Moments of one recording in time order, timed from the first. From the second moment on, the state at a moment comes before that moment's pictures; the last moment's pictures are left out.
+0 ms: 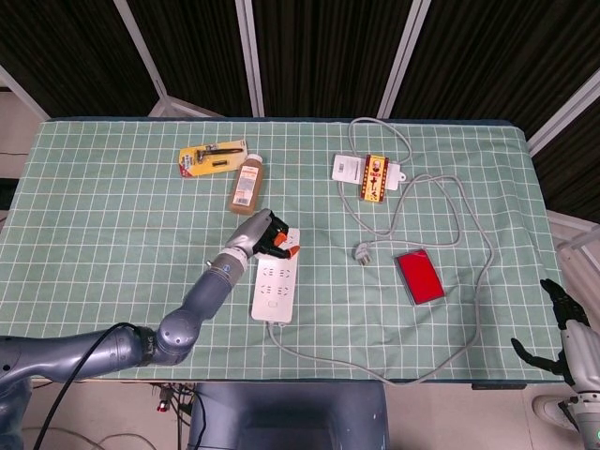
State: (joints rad) left arm -1.01 -1.63 -0.58 -1.53 0.22 0.71 0.36; right arm 0.03 -0.99 0.07 -1.77 -1.38 1.36 0.37
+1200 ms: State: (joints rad) left arm -1.08 -1.70 -0.43 -1.27 0.47 0.48 -0.01; right arm 0.03 -0.99 0.07 -1.77 -1.37 1.35 0.37
